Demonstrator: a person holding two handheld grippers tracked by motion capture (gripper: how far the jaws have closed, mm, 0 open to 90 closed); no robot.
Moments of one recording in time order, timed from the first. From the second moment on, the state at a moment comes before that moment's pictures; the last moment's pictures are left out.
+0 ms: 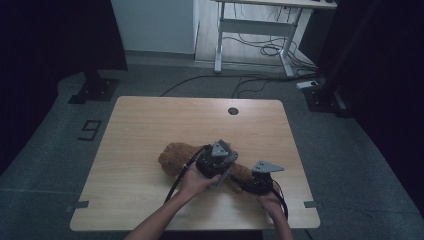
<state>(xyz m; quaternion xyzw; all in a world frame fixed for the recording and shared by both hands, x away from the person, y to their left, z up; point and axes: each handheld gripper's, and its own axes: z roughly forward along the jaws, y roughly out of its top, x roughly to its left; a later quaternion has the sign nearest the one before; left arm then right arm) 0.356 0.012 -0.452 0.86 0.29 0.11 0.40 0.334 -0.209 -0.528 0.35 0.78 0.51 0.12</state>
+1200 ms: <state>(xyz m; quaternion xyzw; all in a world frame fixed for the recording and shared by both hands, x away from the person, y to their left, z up) 0.361 -0.007 -0.457 0.86 0.30 0.10 0.41 0.336 -0.209 -0.530 0.35 0.78 0.51 0.12</state>
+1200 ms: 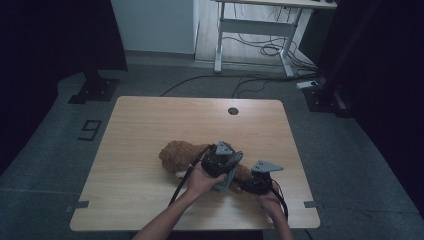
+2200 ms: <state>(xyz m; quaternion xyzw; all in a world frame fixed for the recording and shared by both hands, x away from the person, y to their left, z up) 0.359 0.148 -0.419 0.80 0.39 0.23 0.39 0.338 -0.212 -0.532 0.36 0.77 0.51 0.11</state>
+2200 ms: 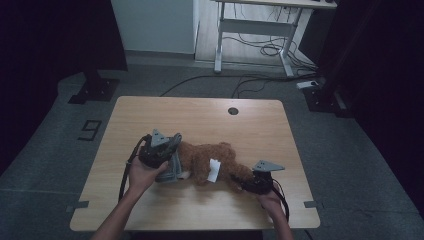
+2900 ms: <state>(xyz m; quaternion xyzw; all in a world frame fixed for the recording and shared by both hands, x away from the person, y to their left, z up) 0.392 0.001 -0.437 0.88 0.29 0.15 0.36 0.338 -0.212 -0.533 0.36 0.77 0.51 0.11</state>
